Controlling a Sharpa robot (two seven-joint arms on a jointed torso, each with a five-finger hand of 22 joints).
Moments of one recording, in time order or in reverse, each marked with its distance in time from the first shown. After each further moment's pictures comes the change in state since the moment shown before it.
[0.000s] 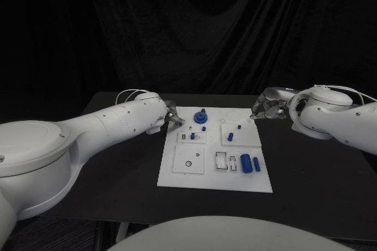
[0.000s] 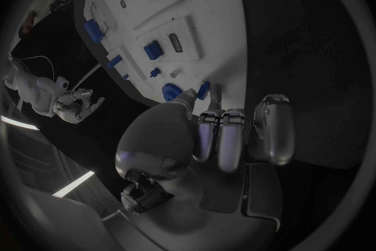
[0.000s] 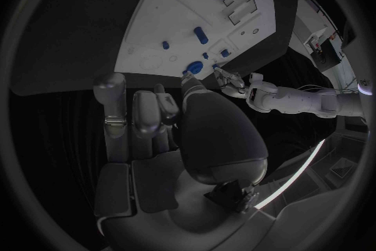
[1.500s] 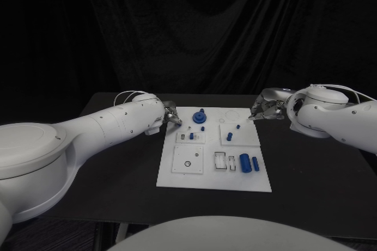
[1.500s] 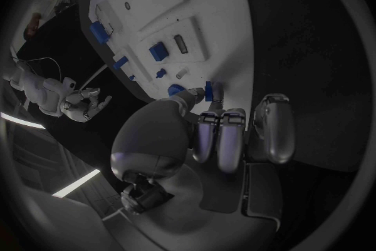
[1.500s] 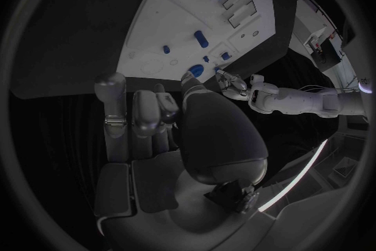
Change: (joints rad) left arm -0.004 -0.012 0.000 0.012 0.000 -0.006 0.067; left_hand -0.033 -0.059 0.316 -0.115 0.174 0.052 -0.020 0.012 0.008 0.003 -0.004 0.000 0.000 0.000 0.000 0.000 0.000 0.000 -0.007 0.000 -0.008 0.000; right arm 0.000 0.008 0.000 -0.009 0.008 0.032 -0.012; right_hand 0.000 0.000 0.000 0.000 0.004 0.004 0.004 0.000 0.000 -0.007 0.000 -0.013 -0.009 -0.007 0.000 -0.017 -0.009 0.000 -0.007 0.000 -0.023 -0.001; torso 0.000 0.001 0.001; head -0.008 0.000
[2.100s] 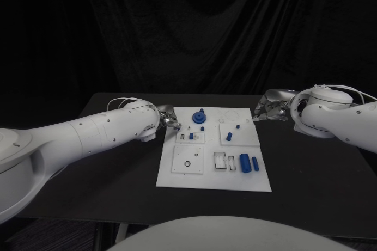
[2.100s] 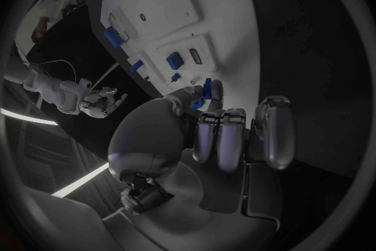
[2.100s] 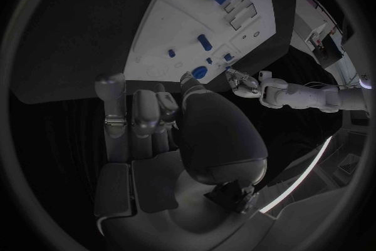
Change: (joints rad) left arm 0.000 -0.173 0.000 0.278 0.000 -0.118 0.011; left_hand -0.046 -0.054 0.116 -0.080 0.007 0.063 -0.005 0.074 0.086 -0.004 -0.036 0.000 0.000 -0.002 -0.031 0.000 0.000 0.000 0.022 -0.029 0.012 0.001; right arm 0.000 -0.025 0.000 0.003 0.020 0.016 -0.010; right_hand 0.004 0.004 0.003 -0.003 0.004 0.004 -0.004 0.000 0.000 -0.007 0.000 -0.011 -0.008 -0.004 0.004 -0.011 -0.007 0.000 -0.007 0.000 -0.016 0.000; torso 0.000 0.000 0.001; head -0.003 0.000
